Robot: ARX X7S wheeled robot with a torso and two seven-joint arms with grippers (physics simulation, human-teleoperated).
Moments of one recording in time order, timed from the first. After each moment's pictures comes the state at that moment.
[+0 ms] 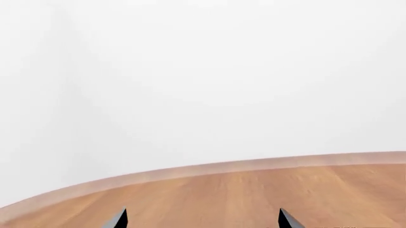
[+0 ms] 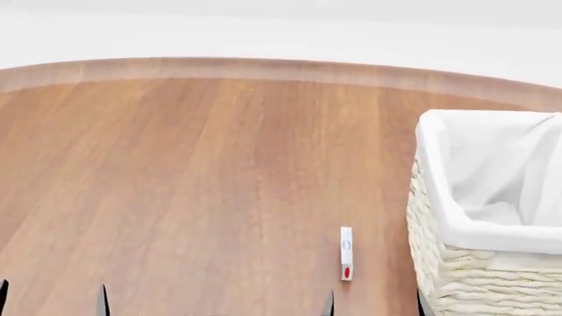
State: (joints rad) left arm 0.11 -0.20 0.19 0.20 0.02 0.20 -0.28; right arm -0.10 0.21 -0.22 -0.39 0.03 0.13 0.29
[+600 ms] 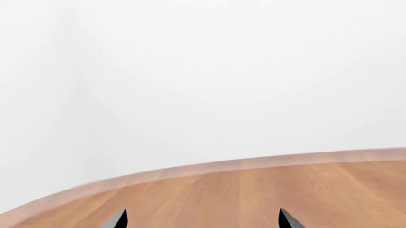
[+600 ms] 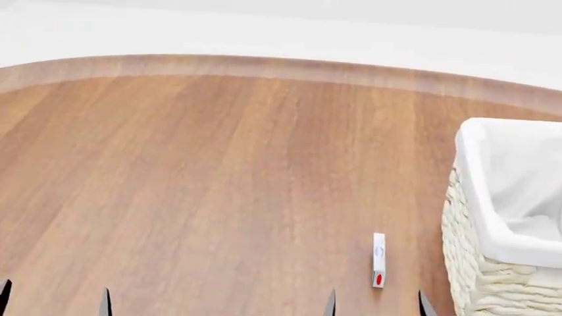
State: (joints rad) left arm 0.14 -0.25 0.21 0.27 0.00 0.16 -0.27; right arm -0.10 0.23 -0.23 -0.38 0.06 0.10 0.31
